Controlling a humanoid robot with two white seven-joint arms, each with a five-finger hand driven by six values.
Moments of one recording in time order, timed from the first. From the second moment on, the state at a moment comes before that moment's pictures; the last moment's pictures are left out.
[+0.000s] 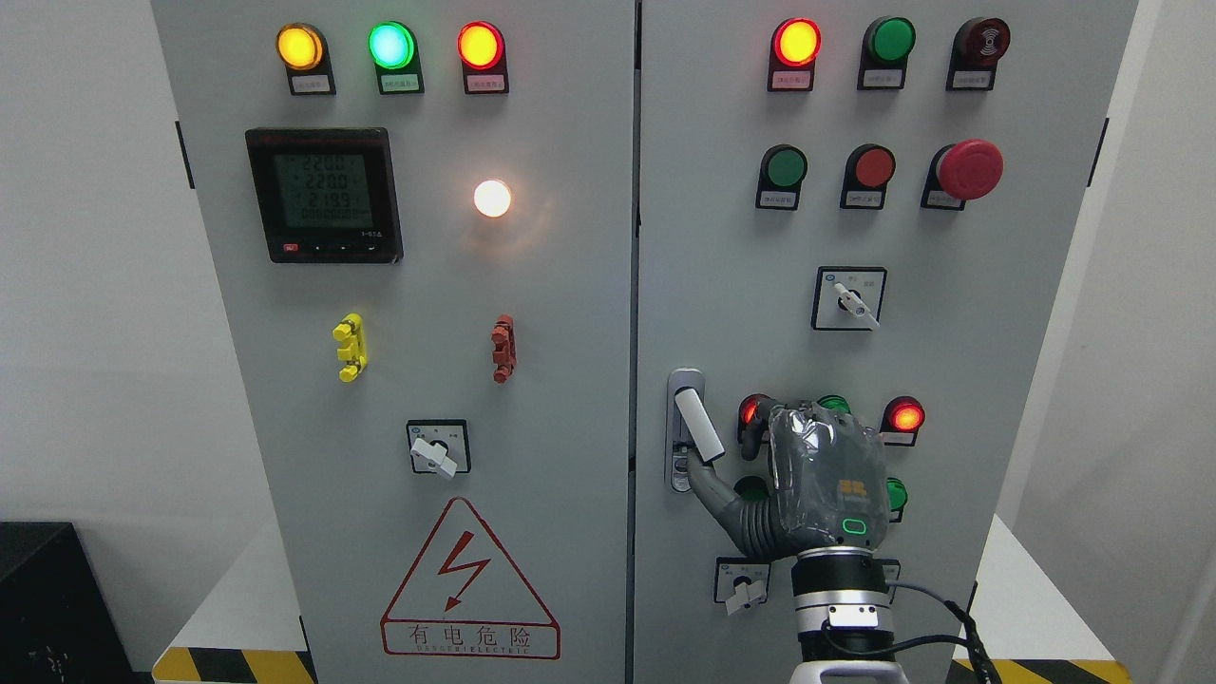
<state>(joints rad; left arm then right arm) 0.05 -0.10 -0.16 -0.05 0.12 -0.03 -0.03 -0.47 0.14 0.22 -1.77 1.30 0.27 -0.03</state>
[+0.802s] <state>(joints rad) 0.05 -0.10 -0.16 -0.05 0.12 -0.03 -0.03 -0.47 0.14 0.21 -1.78 1.30 0.26 -0.03</state>
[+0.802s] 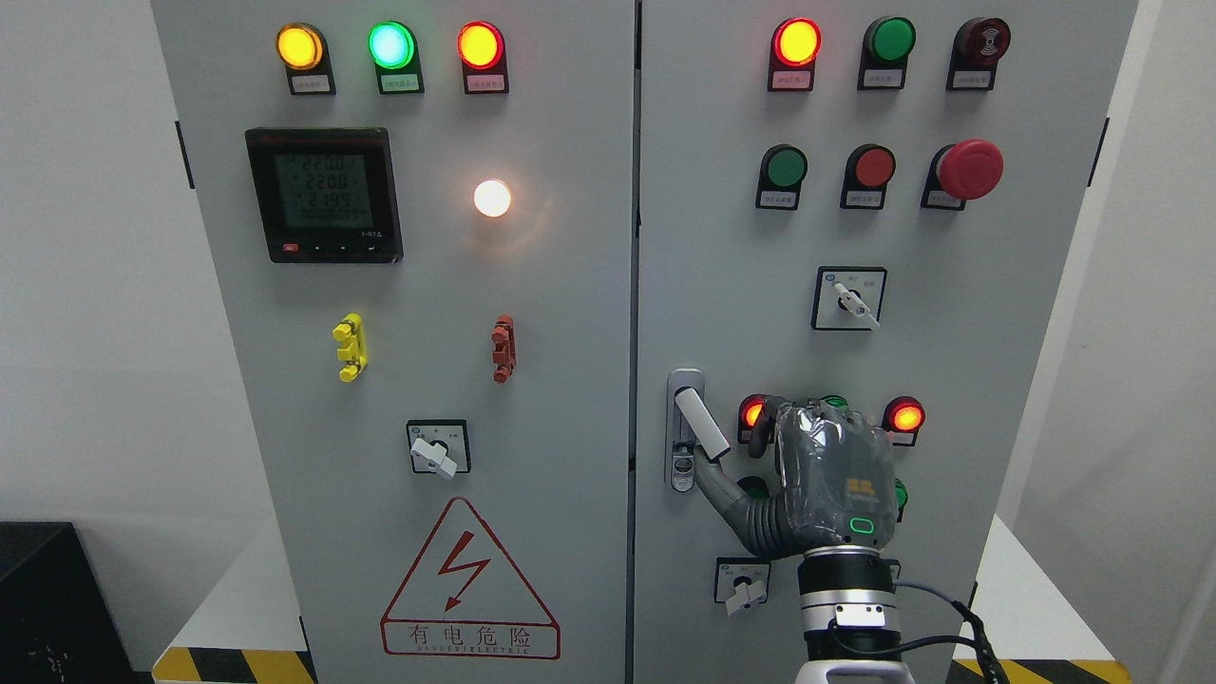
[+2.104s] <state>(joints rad) 0.05 -0.10 -0.16 -0.05 0.12 -0.03 -0.03 -0.48 0.14 0.20 -1.79 1.28 0.26 -0.04</state>
